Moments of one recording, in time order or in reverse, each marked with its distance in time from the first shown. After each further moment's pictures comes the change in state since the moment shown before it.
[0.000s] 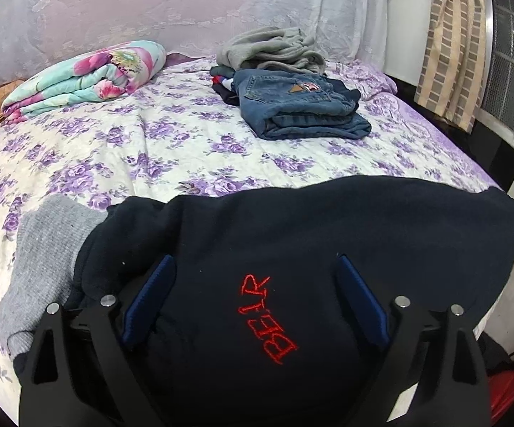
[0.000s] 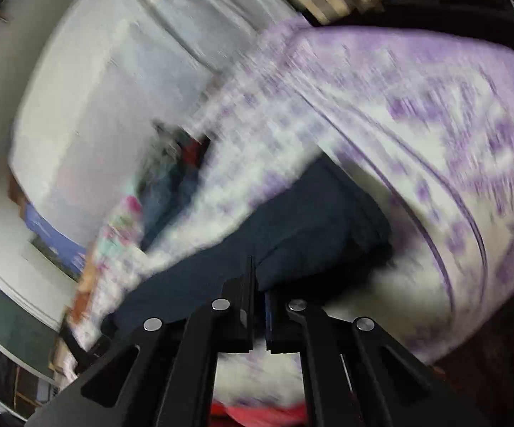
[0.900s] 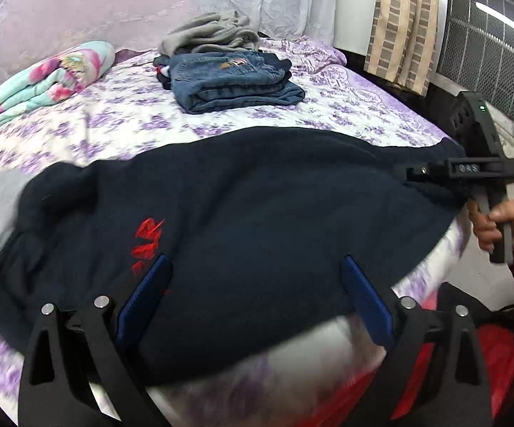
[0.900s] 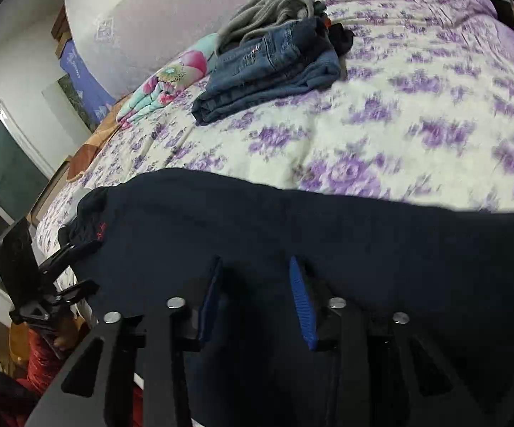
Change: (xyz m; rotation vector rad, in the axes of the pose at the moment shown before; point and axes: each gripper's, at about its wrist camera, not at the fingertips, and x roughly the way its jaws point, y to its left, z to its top) left arm -0.028 -0.049 -0.031 0.097 0.060 -0.142; right arm 0.162 0.171 -0.042 -0.512 0.344 0.113
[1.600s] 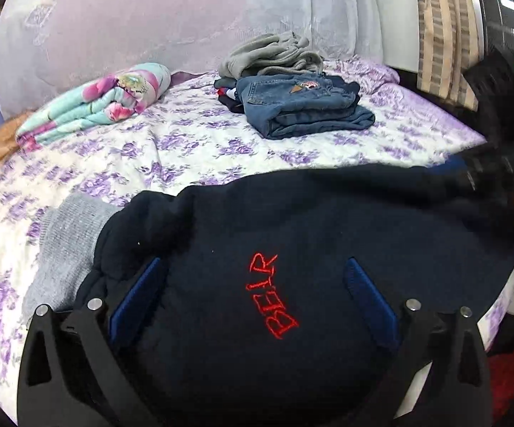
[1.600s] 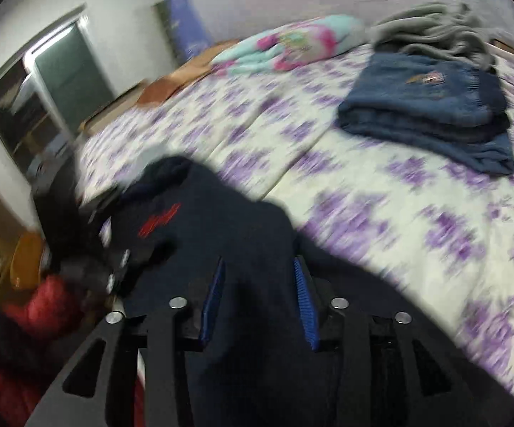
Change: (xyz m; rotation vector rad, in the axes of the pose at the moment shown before) left arm 0.011 0.045 0.012 -0.009 -0.108 0.229; right arm 0.060 0.111 0.034 -0.417 0.128 0.214
